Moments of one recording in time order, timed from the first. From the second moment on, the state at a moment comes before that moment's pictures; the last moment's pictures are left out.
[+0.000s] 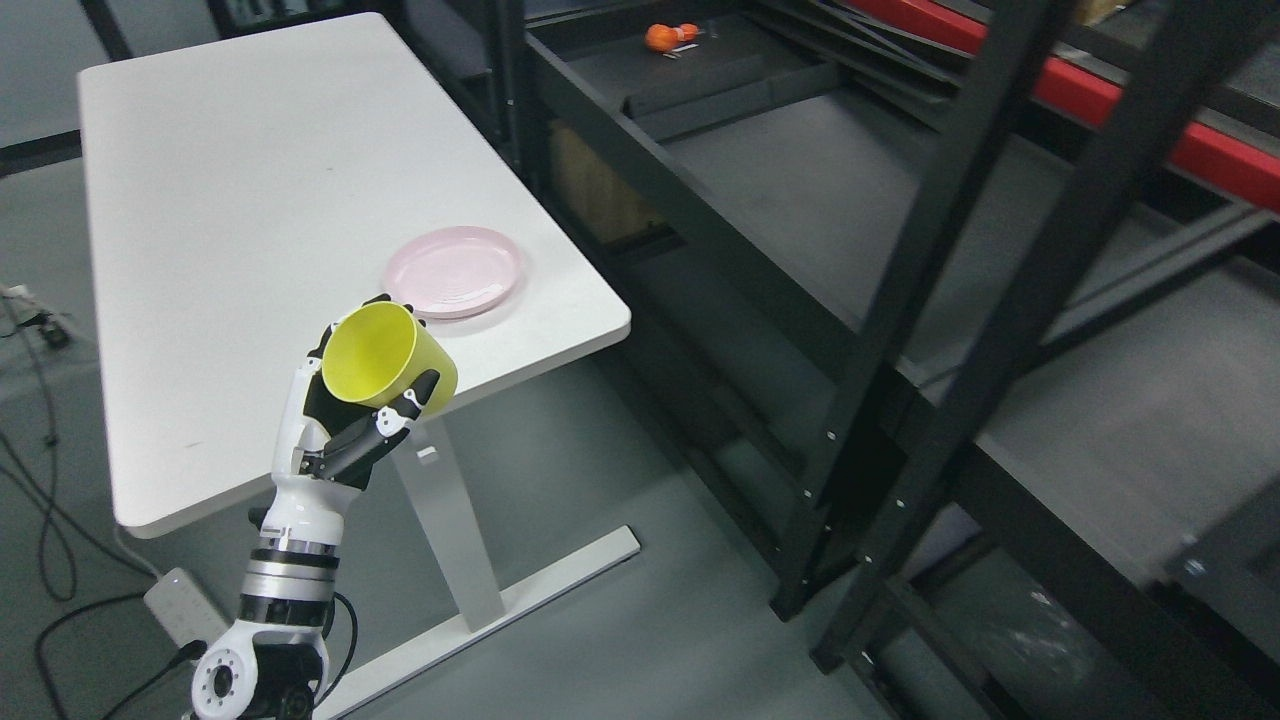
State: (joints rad) left arm -0.16 0.00 0.13 -1.69 0.43 -0.17 -0.27; right arm 0.00 0.00 0.00 -0.24 0.00 0.09 -0.12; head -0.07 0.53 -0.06
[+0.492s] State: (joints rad) left arm -0.16 0.00 0.13 -1.70 0.43 -0.16 -0.27; right arm 0.00 0.00 0.00 -0.24 0.00 0.09 -0.12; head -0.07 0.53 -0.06
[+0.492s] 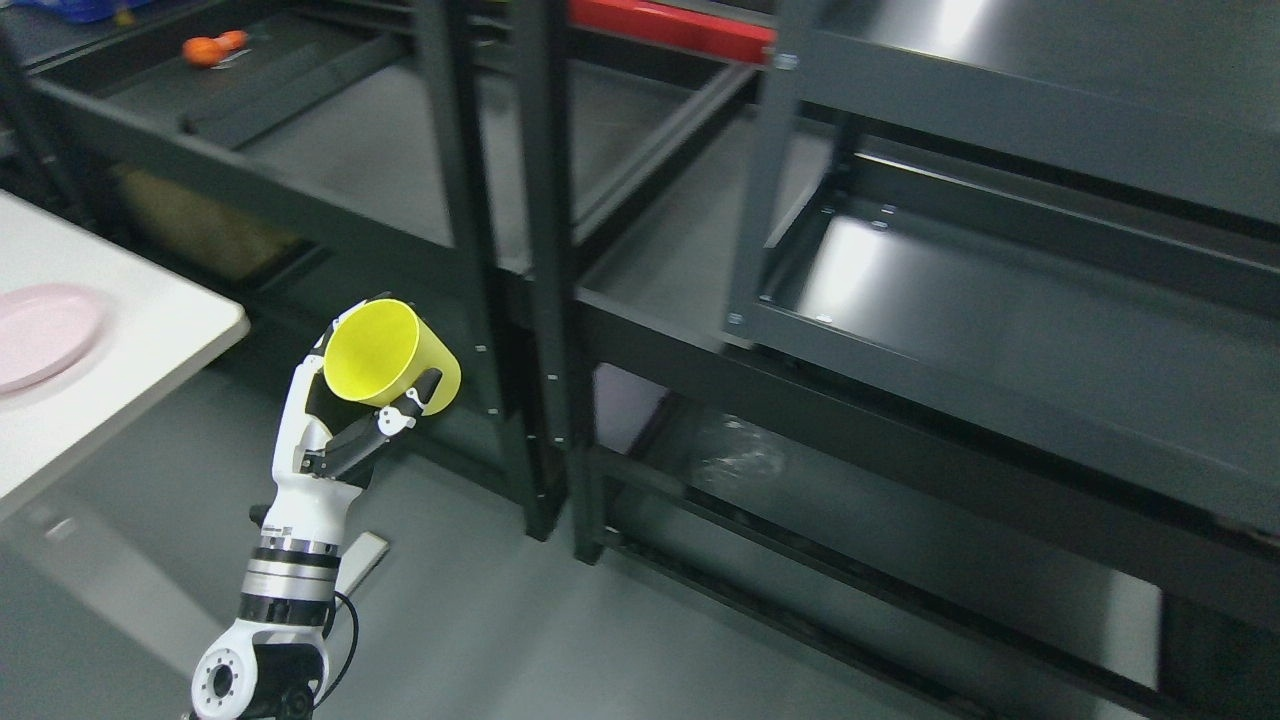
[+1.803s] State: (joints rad) left arm -0.21 0.00 -0.06 -1.72 0.43 -0.18 -0.27; right arm 0.00 0.00 0.00 -0.24 0.00 0.09 -0.12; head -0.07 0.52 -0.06
